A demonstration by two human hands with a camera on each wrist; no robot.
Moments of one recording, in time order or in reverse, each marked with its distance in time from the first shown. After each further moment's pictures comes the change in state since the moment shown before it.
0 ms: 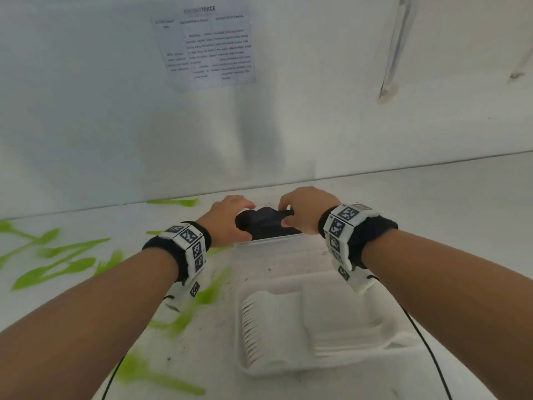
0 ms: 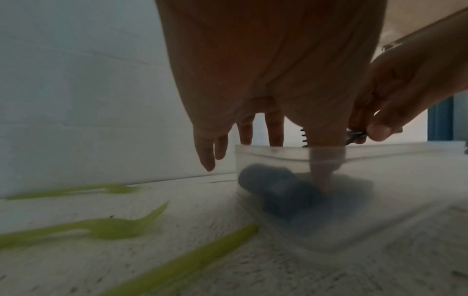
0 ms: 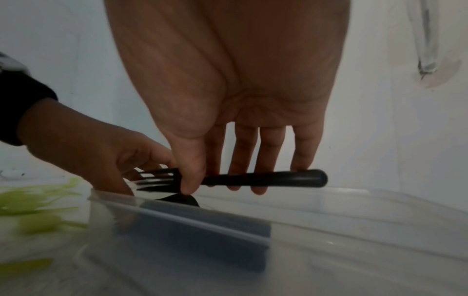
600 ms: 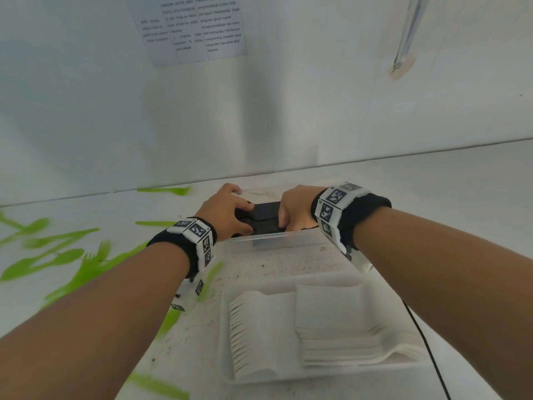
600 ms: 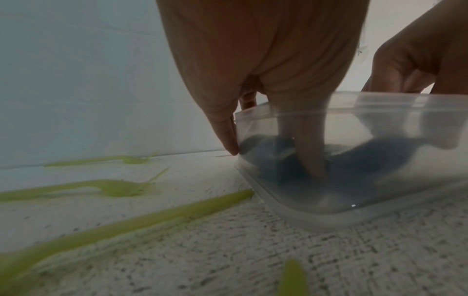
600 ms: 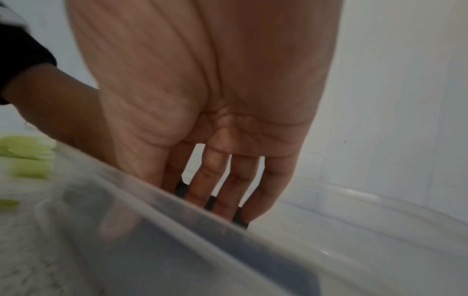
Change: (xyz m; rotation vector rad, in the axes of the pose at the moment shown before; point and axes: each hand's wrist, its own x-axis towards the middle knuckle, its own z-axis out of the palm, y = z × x) left_hand 0.023 0.005 0.022 0.002 0.089 -0.127; right_hand 0.036 0.015 0.006 -0.045 -0.351 -0.142
